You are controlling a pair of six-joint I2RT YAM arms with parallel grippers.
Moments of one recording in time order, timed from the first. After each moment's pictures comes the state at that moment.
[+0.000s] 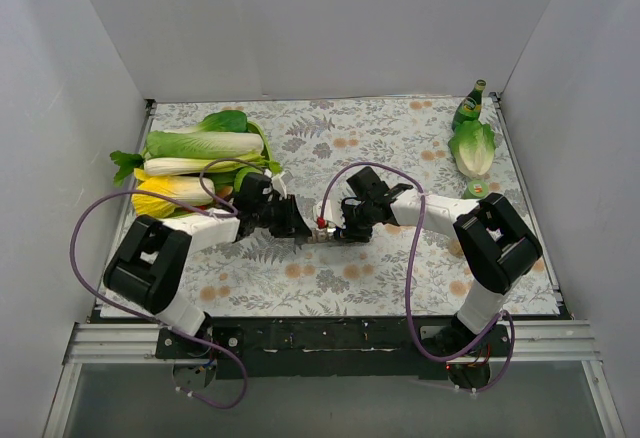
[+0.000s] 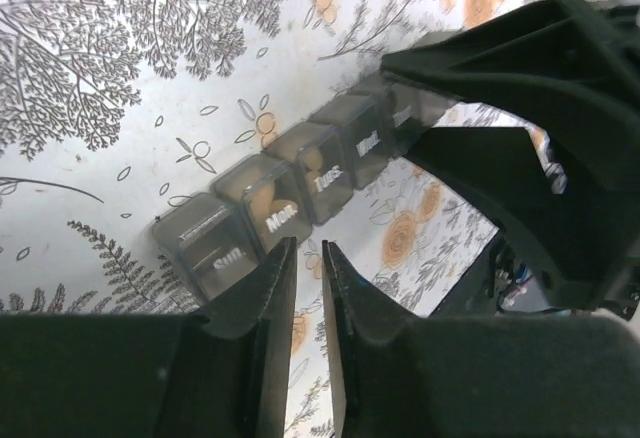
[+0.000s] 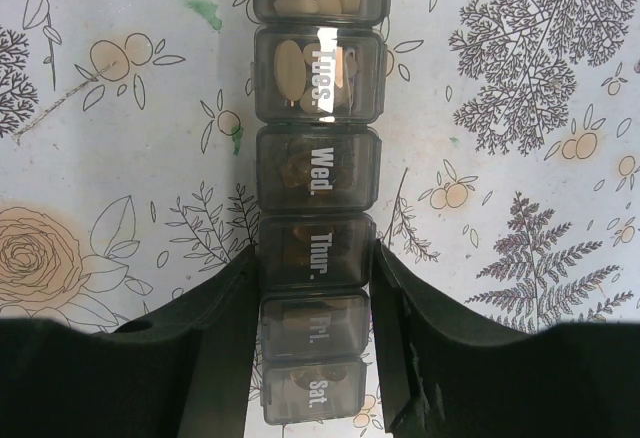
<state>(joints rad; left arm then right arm) -0.46 1.59 0.70 0.09 0.56 -0.60 0.71 1.72 0.99 -0.35 -0.41 -0.95</state>
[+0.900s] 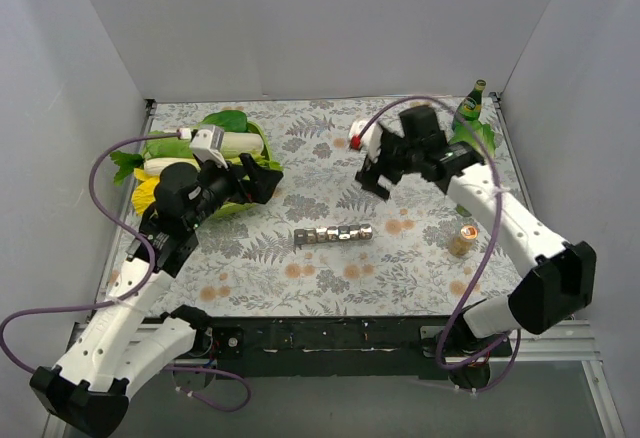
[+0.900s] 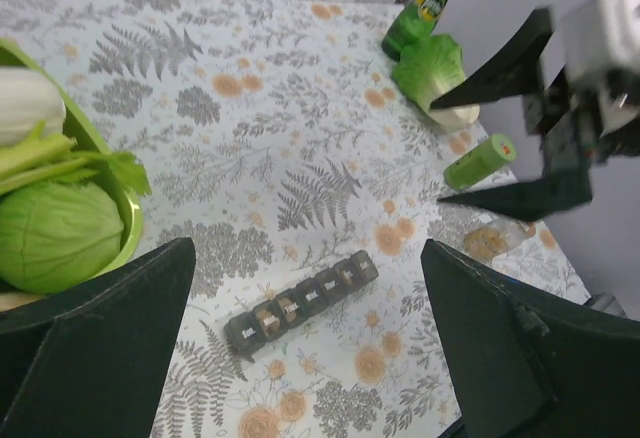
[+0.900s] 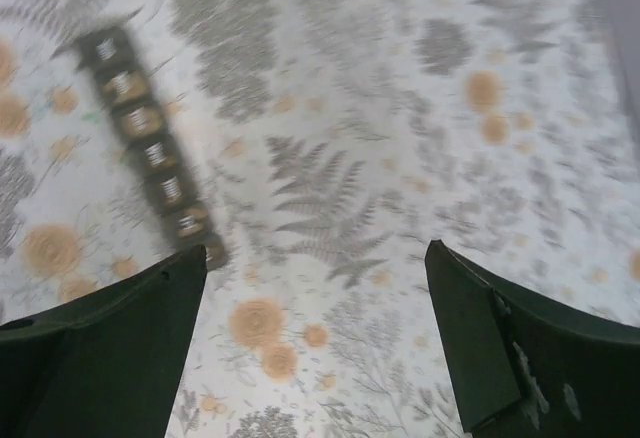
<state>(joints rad) -0.42 0.82 0.86 -0.19 0.16 -0.44 0.57 1.45 1.26 -0.64 -0.40 -0.74</state>
